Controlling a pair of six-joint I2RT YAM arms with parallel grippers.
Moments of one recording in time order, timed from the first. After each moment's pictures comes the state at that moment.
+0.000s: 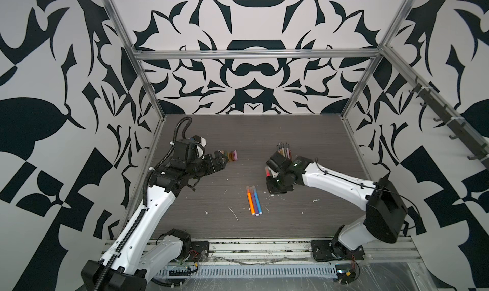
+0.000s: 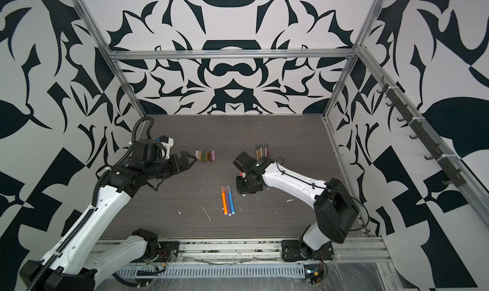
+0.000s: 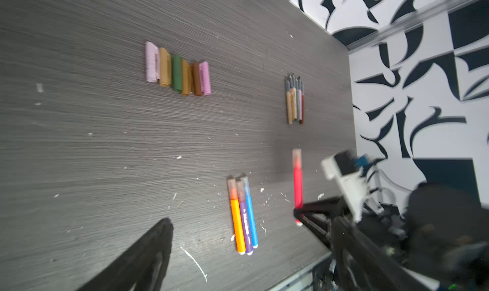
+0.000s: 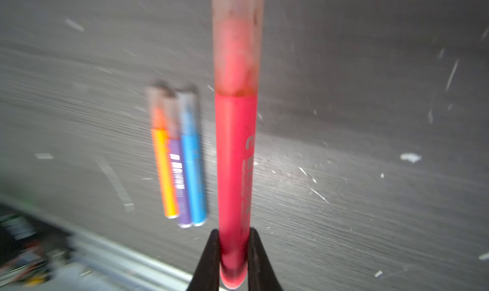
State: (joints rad) left arm -0.34 1.01 1.01 -0.73 0.36 -0.64; right arm 0.77 1.51 1.15 -0.84 -0.19 0.65
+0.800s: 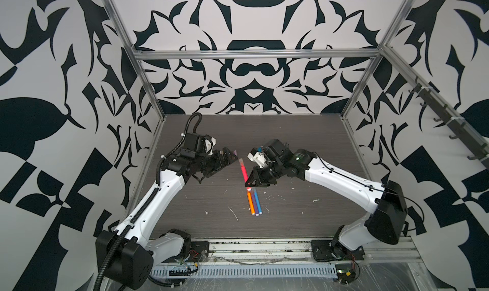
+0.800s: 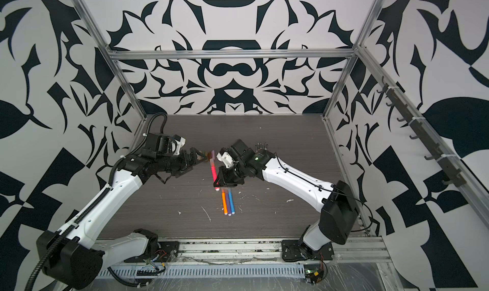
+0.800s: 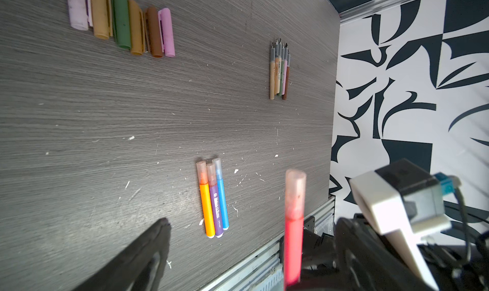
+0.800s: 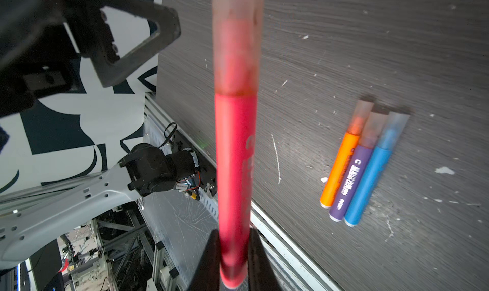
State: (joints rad) left arm -0.35 1.17 1.05 -0.71 0.51 -0.71; right arm 0.86 1.55 1.31 -0.70 -0.56 0.71
